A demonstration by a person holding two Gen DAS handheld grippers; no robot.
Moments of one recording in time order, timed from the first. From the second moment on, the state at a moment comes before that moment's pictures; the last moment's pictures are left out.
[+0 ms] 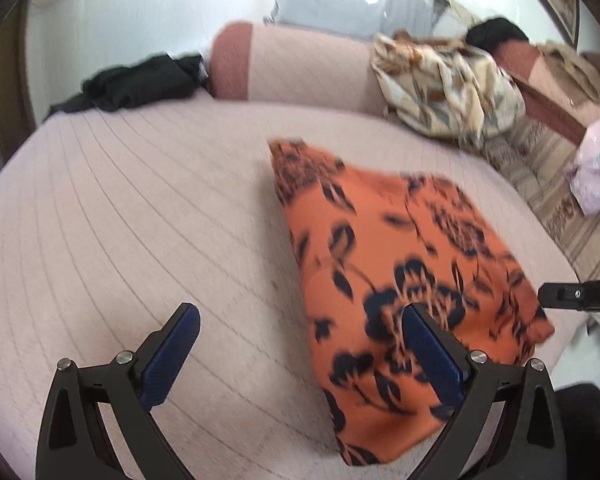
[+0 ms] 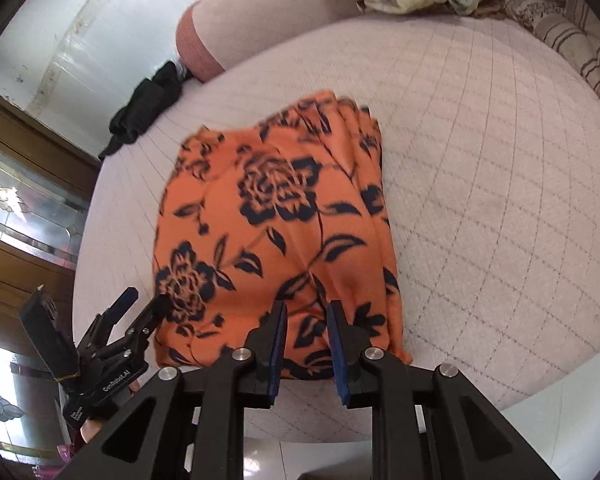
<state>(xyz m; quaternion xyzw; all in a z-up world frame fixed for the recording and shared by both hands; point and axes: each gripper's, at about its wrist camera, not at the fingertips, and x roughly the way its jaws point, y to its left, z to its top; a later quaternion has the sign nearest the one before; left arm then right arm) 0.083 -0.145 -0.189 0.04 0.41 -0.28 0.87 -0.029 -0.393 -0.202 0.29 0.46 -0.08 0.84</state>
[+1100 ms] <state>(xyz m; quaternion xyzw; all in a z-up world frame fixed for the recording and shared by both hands) 0.104 -0.154 -0.205 0.04 0.43 -0.25 0.86 0.121 -0.460 -0.222 0.34 0.50 -0.18 0.78</state>
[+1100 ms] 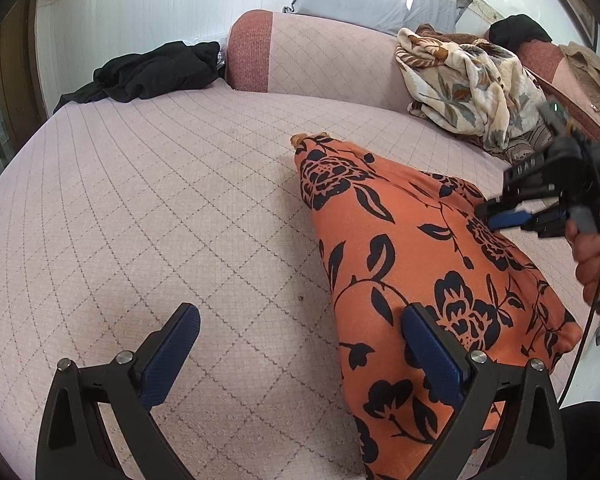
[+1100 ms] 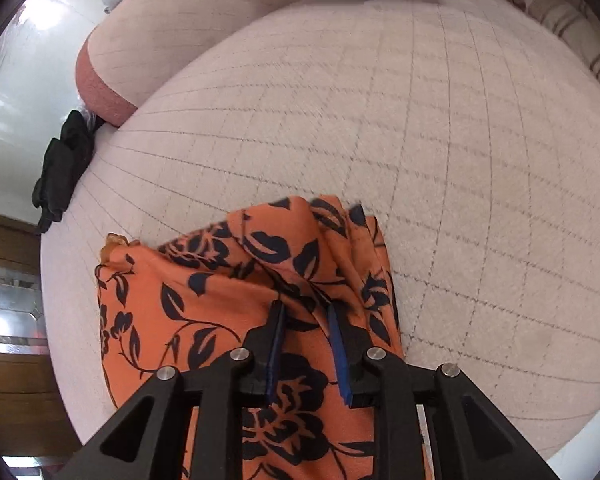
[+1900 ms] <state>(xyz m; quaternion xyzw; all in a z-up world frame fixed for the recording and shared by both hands) 0.111 -0.156 -0.212 0.03 0.45 -0.25 0.86 0.176 -0.407 -0.204 0.33 0.46 -0.03 0.83</state>
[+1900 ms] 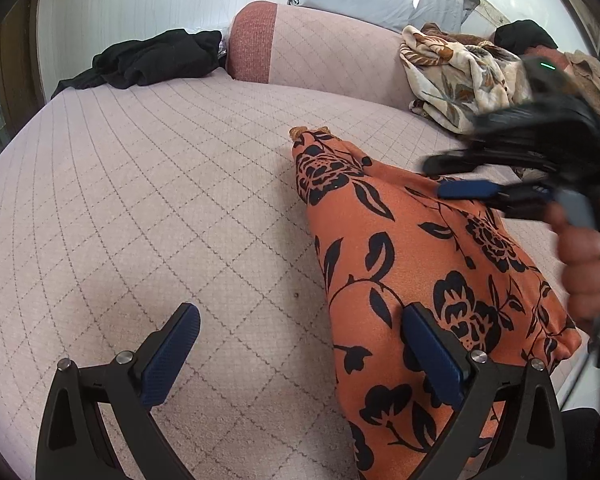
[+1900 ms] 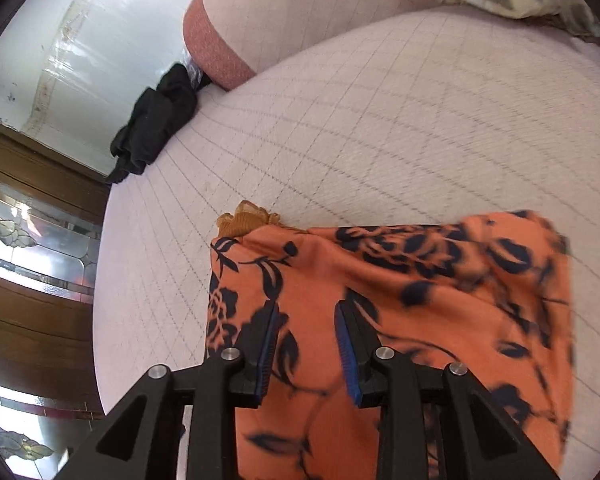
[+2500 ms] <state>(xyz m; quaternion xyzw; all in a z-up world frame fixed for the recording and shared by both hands) 0.100 -0.154 -0.210 0.03 0.44 -0.25 0.86 0.023 -0.520 -0.214 0.43 0.38 -0.09 0.81</state>
